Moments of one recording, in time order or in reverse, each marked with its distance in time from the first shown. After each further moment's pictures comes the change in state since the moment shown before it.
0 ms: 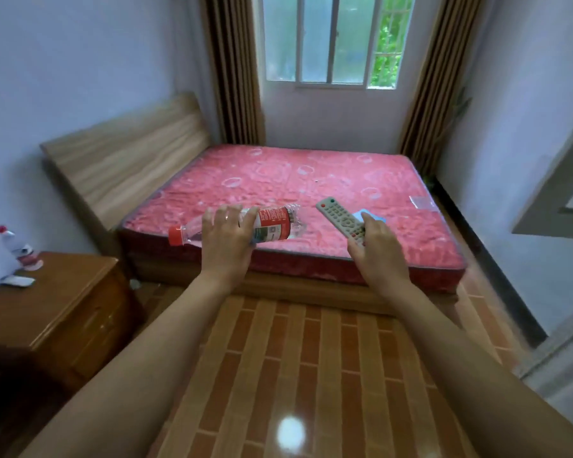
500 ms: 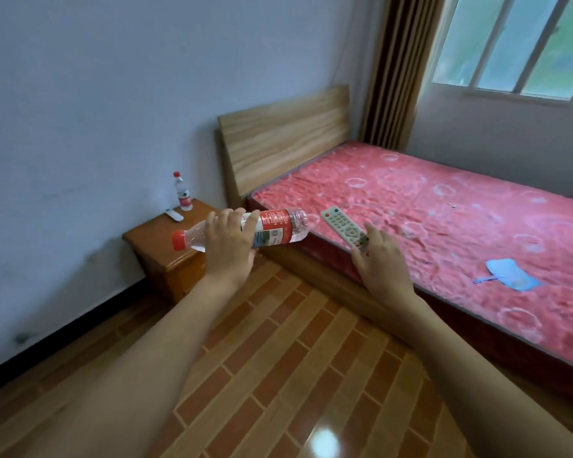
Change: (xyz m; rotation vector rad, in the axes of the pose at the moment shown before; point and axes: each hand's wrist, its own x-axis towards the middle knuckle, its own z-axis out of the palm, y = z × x) left_hand -0.074 -0.120 -0.044 0.325 -0.038 -0.432; right_hand 0.039 -0.119 0.103 0.162 -0.265 -0.412
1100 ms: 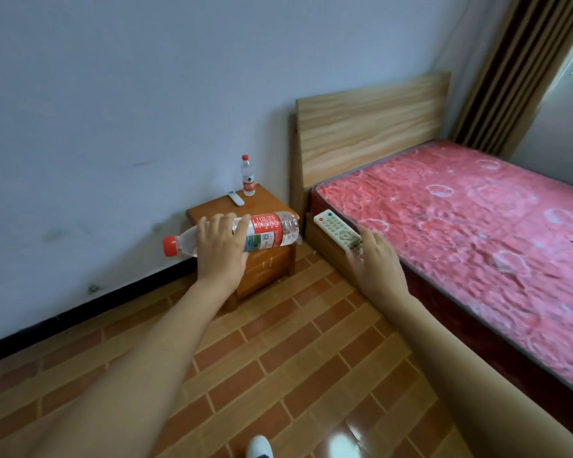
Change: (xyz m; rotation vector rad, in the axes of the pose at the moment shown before) left_hand 0.010 -0.120 0.060 0.138 -0.158 -0.310; right_hand 0.105 -0.059 0.133 0.086 -0.177 -0.204
